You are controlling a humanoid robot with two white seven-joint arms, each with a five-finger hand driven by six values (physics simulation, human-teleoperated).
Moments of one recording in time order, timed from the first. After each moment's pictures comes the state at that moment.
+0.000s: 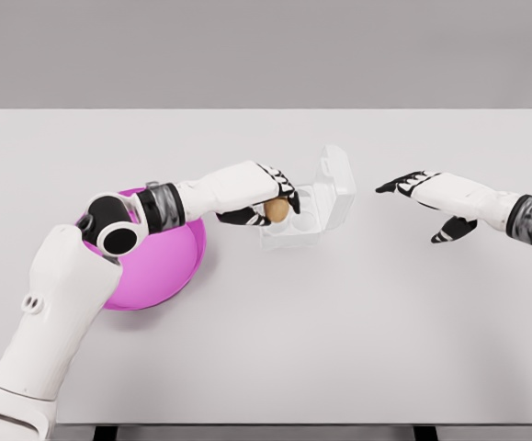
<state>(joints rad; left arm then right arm) -0.51 0.15 -0.35 -1.34 -0.71 -0.61 -0.61 -0.40 -0.64 0.29 -1.37 0.53 -0.50 0.61</state>
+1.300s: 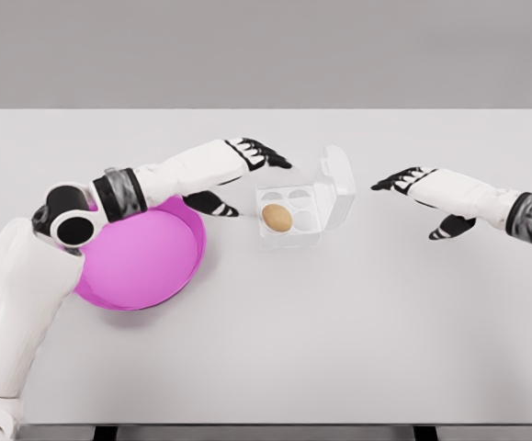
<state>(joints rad) -0.51 0.29 -0.32 -1.41 -0.51 -0.61 -0.61 -0.39 -0.65 0.29 -1.43 0.53 -0.49 0.61</state>
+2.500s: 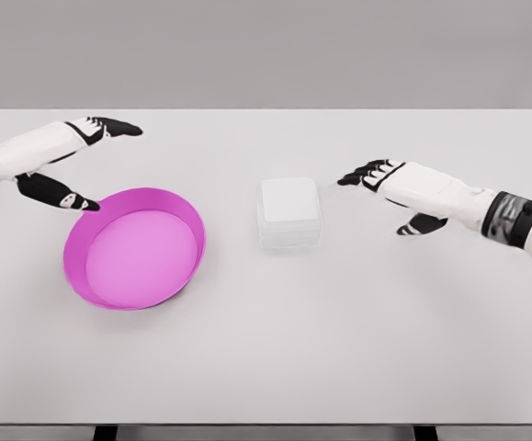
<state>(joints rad) -0.45 0.79 -0.29 -1.43 0.02 -0.61 -0.61 -0.36 -0.60 0.26 -1.56 0.52 -0.49 0.61</state>
